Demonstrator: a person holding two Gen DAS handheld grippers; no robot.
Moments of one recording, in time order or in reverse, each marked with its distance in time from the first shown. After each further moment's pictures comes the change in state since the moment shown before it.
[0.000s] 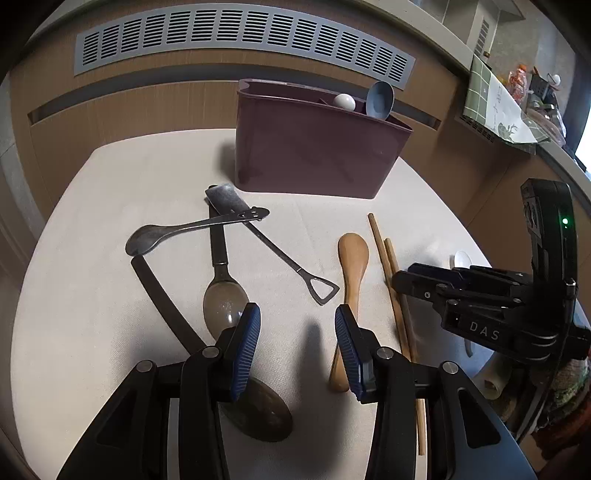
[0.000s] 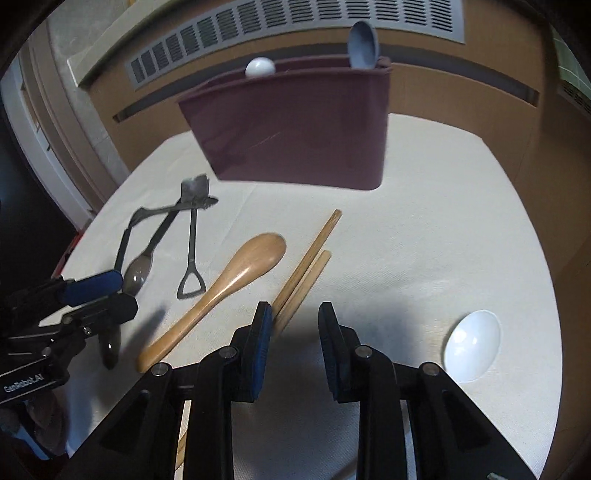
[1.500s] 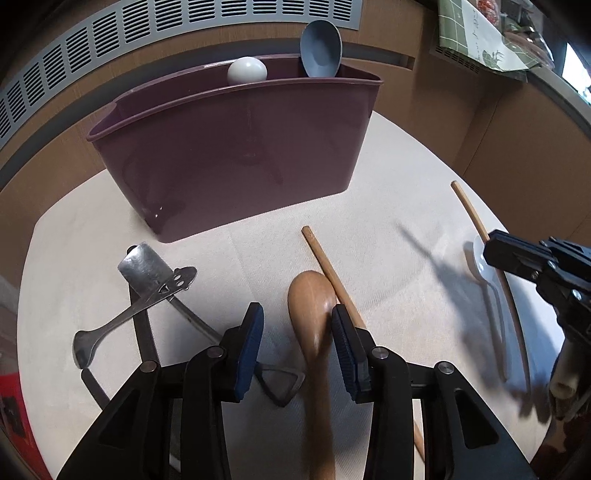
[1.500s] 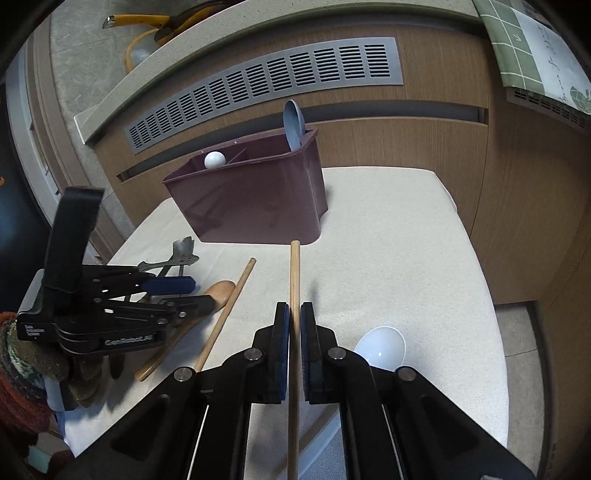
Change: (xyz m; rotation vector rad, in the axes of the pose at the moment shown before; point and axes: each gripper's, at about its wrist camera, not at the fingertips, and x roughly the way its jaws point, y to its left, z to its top) left arm 0.074 -0.054 0.061 0.256 0.156 0.028; right arm -0.058 -0.057 -0.006 0.076 -0.203 0.025
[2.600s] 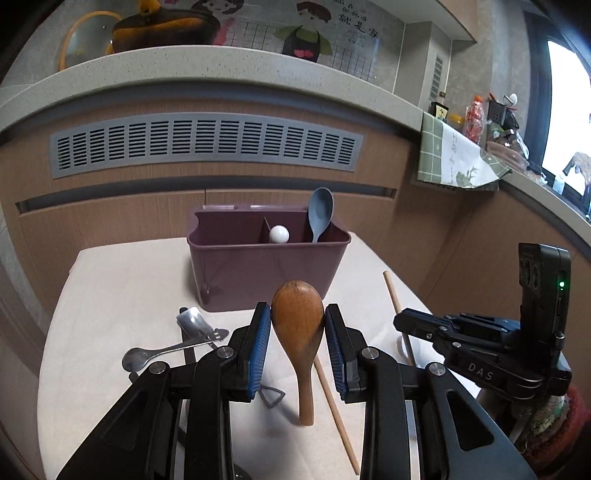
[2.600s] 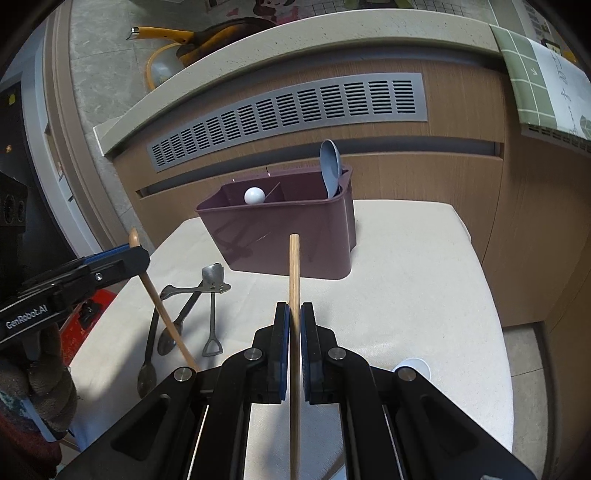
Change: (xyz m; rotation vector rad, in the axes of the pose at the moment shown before) left arm -0.128 0.013 -0.021 -0.151 -0.423 -0.049; right arm -0.017 0.033 0.020 -0.037 -0.080 0.033
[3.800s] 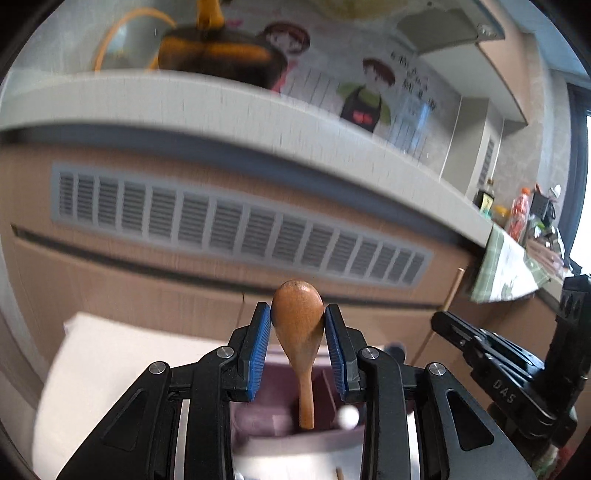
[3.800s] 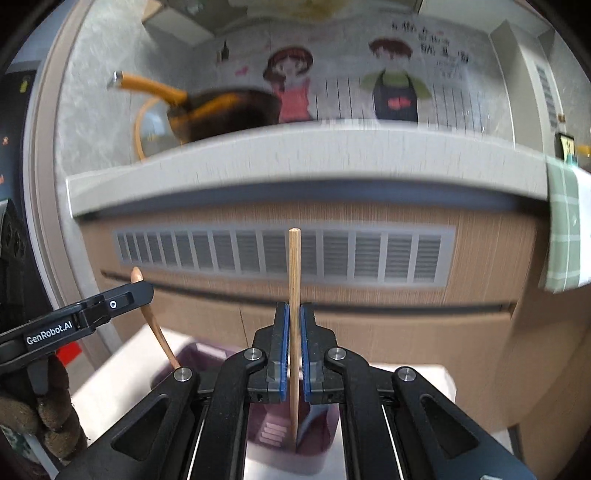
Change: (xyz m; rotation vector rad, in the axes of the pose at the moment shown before) left arm 0.071 0.084 0.103 -0.189 -0.202 0.046; right arm 0.052 0.007 0.146 -0.123 -0.270 -0.118
